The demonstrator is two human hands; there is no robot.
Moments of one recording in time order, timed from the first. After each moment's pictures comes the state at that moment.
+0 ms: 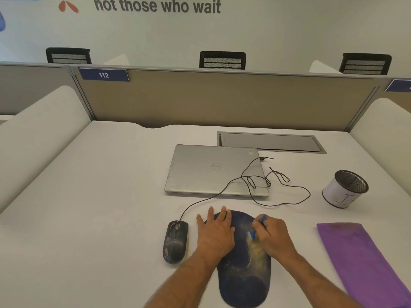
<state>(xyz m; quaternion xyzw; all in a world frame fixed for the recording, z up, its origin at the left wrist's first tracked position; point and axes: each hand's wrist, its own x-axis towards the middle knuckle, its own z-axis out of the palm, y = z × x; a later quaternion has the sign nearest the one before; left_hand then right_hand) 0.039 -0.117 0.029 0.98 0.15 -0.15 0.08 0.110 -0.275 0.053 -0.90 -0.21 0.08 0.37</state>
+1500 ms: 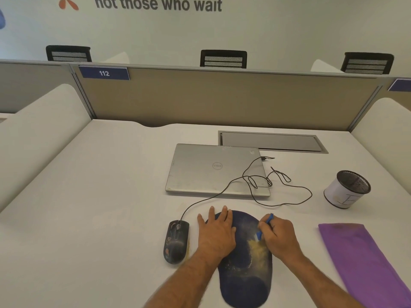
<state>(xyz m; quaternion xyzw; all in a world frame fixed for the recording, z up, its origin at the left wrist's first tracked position) 0.039 -0.116 0.028 0.98 0.14 -0.15 0.08 0.114 -0.282 0.053 -0.91 -0.18 0.06 0.37</state>
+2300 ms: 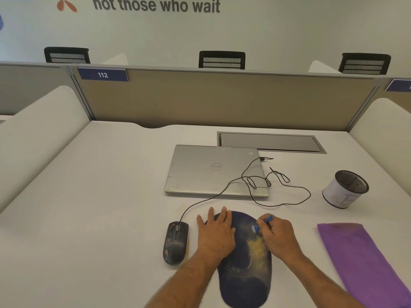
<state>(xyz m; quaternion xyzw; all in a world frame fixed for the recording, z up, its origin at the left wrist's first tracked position) 0.038 -0.117 0.029 0.98 0.14 -0.15 0.08 0.118 -0.282 0.052 -0.92 -0.18 0.08 0.35</state>
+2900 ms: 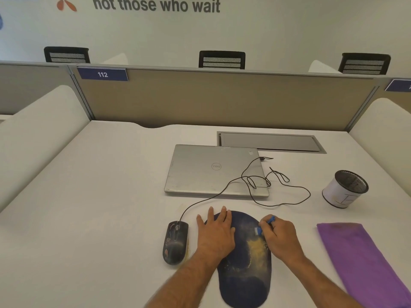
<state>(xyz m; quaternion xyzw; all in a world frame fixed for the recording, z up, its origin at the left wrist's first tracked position) 0.038 -0.116 0.029 0.98 0.14 -0.14 0.09 0.116 -0.287 0.051 -0.92 -0.18 0.05 0.35</state>
